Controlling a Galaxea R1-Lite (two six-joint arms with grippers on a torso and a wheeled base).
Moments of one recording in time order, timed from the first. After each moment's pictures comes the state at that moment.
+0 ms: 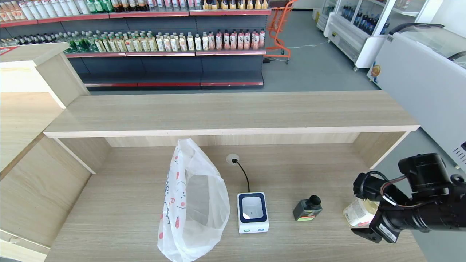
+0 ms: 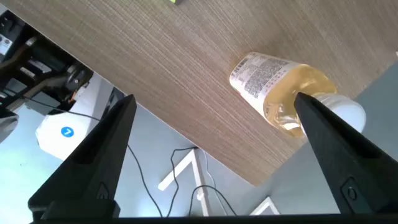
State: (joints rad) left arm 0.00 0.00 0.00 0.00 -0.02 -0.01; right arm 0.09 1.66 -0.55 -0.22 0.07 -0.77
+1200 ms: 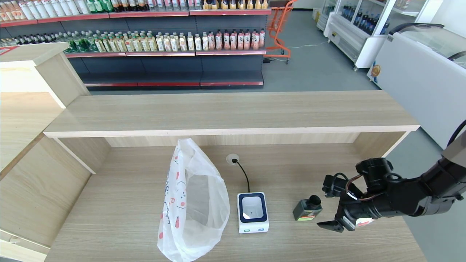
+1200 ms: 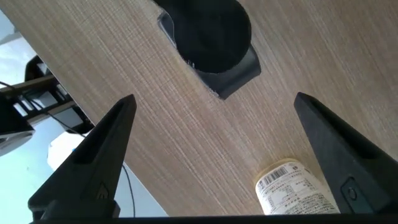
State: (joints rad) left arm 0.00 0.00 0.00 0.00 -0.02 -0.01; right arm 0.08 2.07 -0.73 -0.40 0.40 -0.90
